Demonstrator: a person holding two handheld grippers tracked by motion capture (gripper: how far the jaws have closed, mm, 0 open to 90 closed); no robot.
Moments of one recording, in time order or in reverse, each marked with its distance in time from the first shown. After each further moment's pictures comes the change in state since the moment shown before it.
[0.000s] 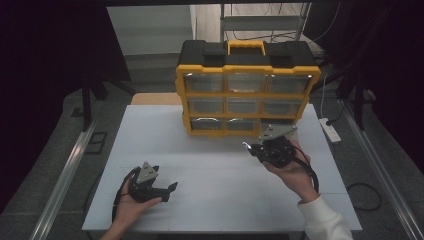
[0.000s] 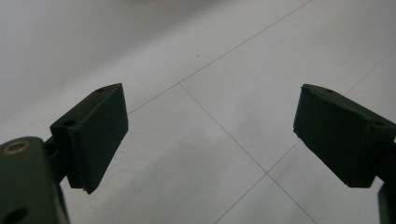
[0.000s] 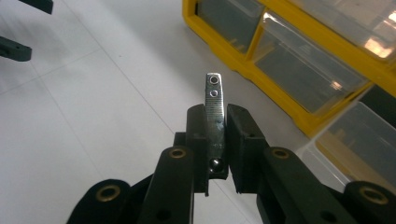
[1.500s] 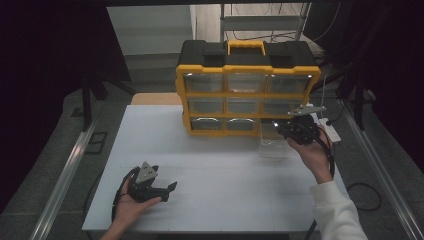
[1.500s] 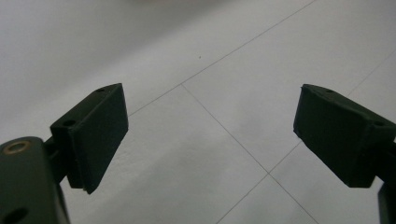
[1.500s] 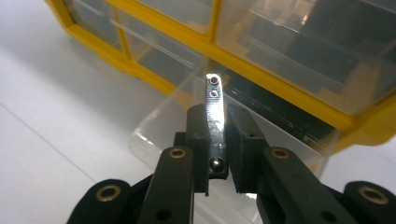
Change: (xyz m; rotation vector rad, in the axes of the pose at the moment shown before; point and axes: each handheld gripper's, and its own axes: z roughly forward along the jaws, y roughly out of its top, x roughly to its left) left arm 0.001 0.000 -0.001 0.001 0.006 -0.001; right arm -0.092 -0.018 -0.005 -0.006 -0.203 0.204
